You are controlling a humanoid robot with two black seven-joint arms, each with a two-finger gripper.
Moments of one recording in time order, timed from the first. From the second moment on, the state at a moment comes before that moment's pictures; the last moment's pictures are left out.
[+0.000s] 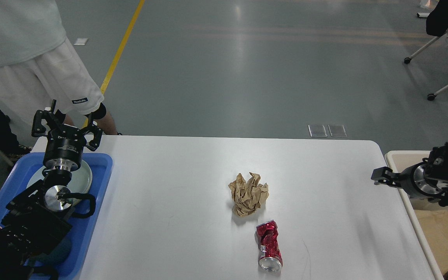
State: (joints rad) left arm -0.73 0.16 -0.87 -0.17 -0.19 -0.66 -0.50; right arm 1.31 -0.61 -0.88 0.96 -0.33 0.19 -0.16
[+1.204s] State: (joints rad) left arm -0.73 0.16 -0.87 -0.17 -0.19 -0.66 -0.50; right arm 1.38 -0.10 -0.84 1.20 -0.33 0.27 -0.17
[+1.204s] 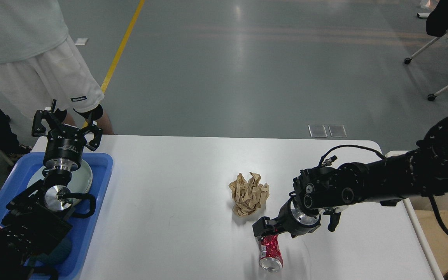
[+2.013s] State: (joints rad) left arm -0.73 0.16 -0.87 -0.17 -0.19 -0.66 -0.50; right arm 1.26 -0.02 -0.80 1.11 -0.33 0.17 -0.17
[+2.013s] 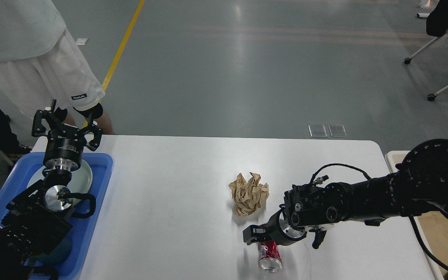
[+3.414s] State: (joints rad) left arm -0.73 0.16 -0.87 -0.17 -0.19 -0.66 -0.50; right arm 1.45 -0.26 -0.80 1.19 -0.33 0.34 -0.17
